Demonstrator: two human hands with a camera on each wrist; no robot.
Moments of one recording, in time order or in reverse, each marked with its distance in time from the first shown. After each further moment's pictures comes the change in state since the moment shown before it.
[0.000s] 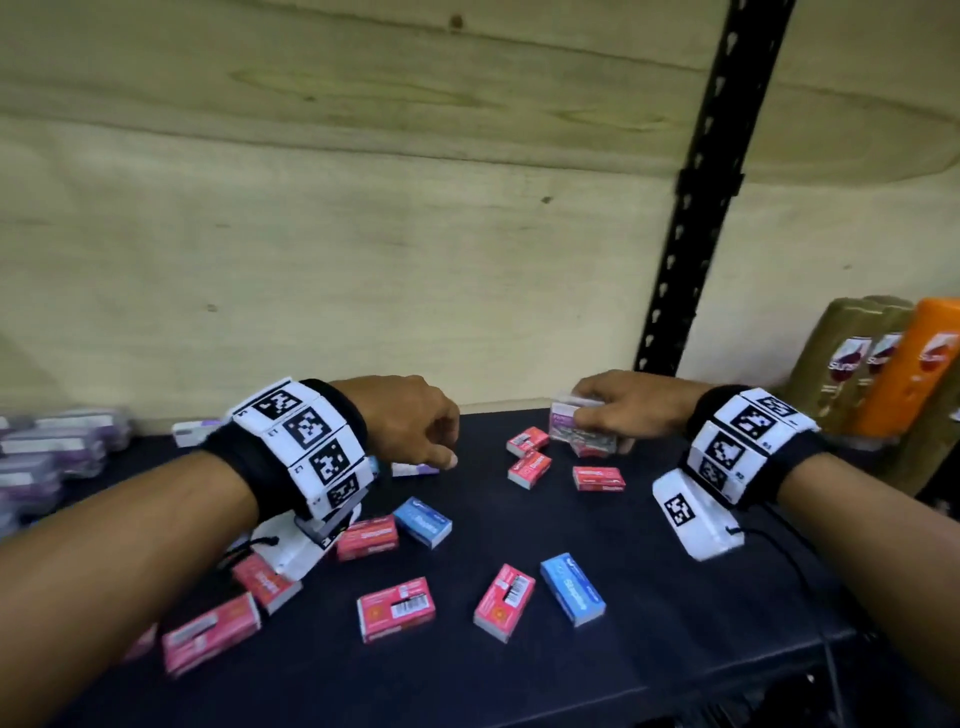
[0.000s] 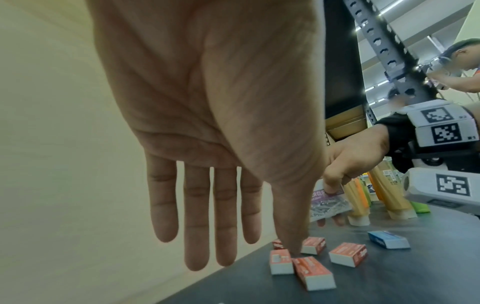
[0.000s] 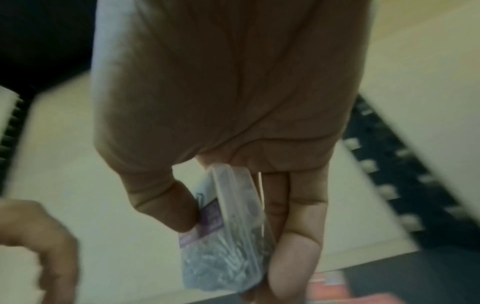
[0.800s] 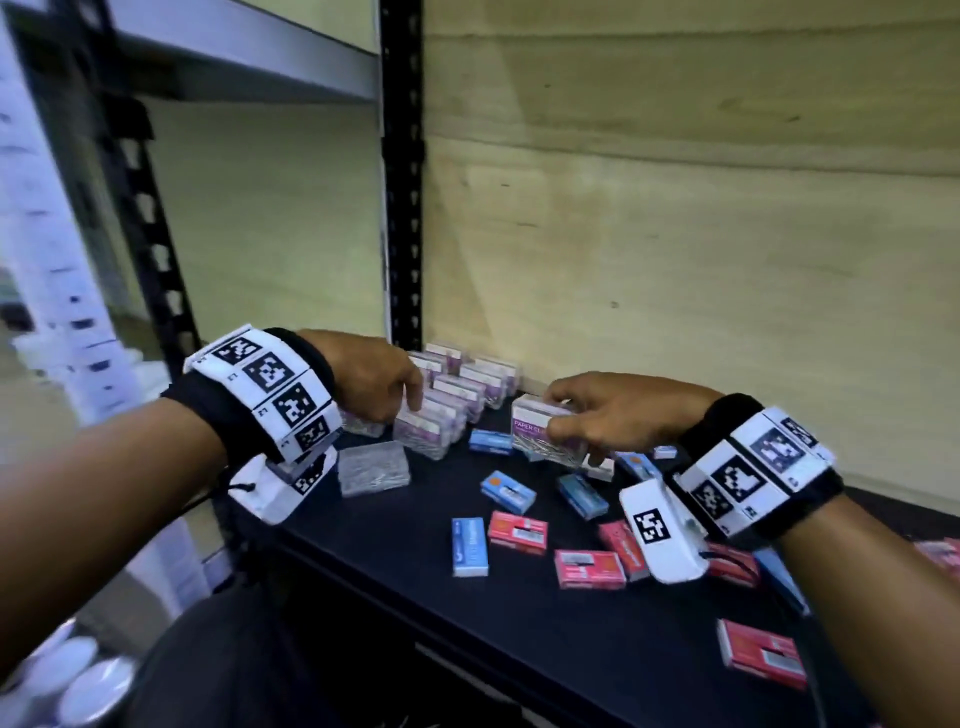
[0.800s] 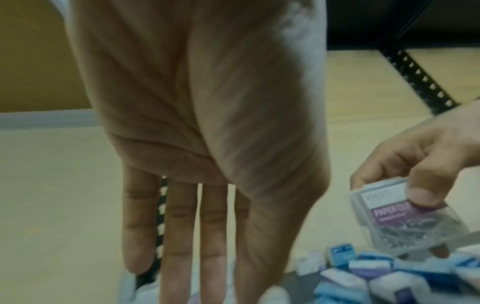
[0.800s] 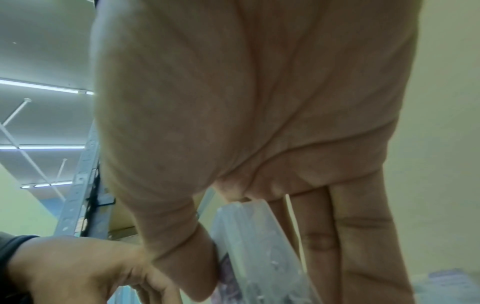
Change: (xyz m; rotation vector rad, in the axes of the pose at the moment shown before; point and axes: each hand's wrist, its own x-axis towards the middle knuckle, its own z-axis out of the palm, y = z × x) left_hand -0.291 -0.169 0.033 -0.099 -0.094 -0.764; right_hand 0.035 -0.313 0.121 -0.142 -0.309 -0.706
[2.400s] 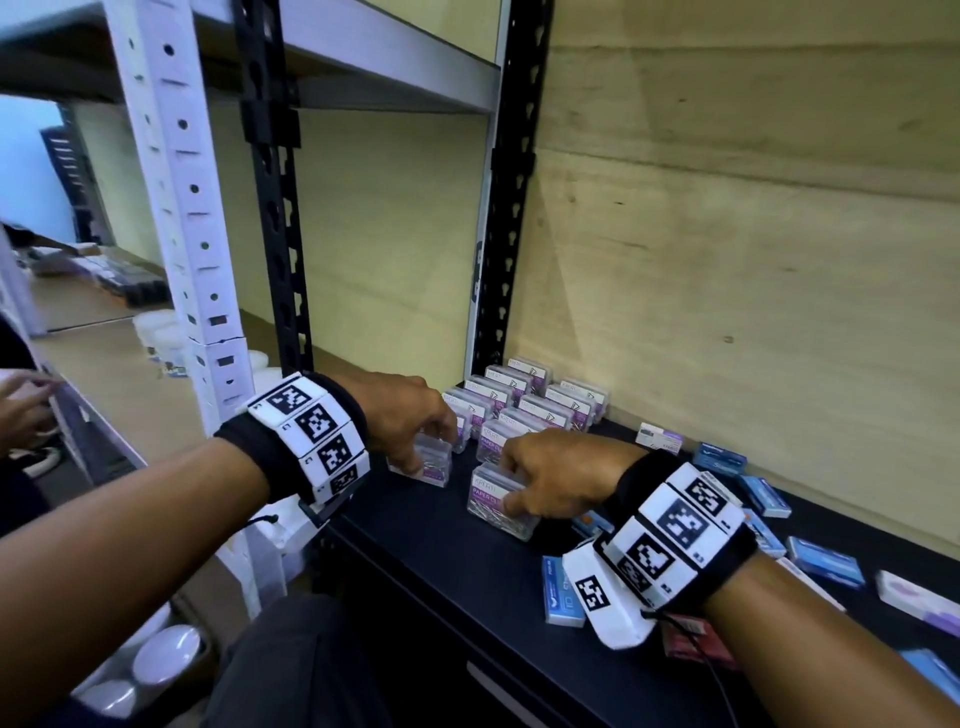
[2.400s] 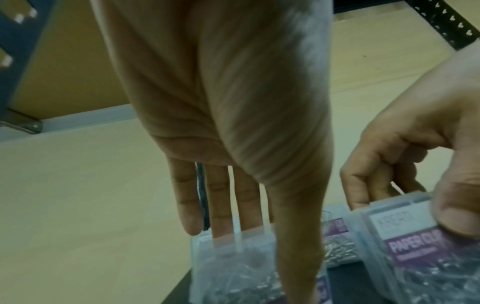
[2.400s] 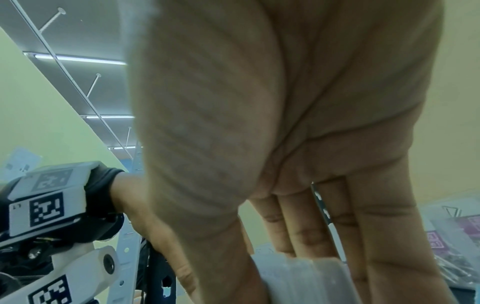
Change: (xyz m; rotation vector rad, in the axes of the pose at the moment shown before) left_hand -0.007 -0.065 0.046 -0.037 -0.026 0.006; right_hand 0.071 -0.098 0.060 -0.426 -0.165 -0.054
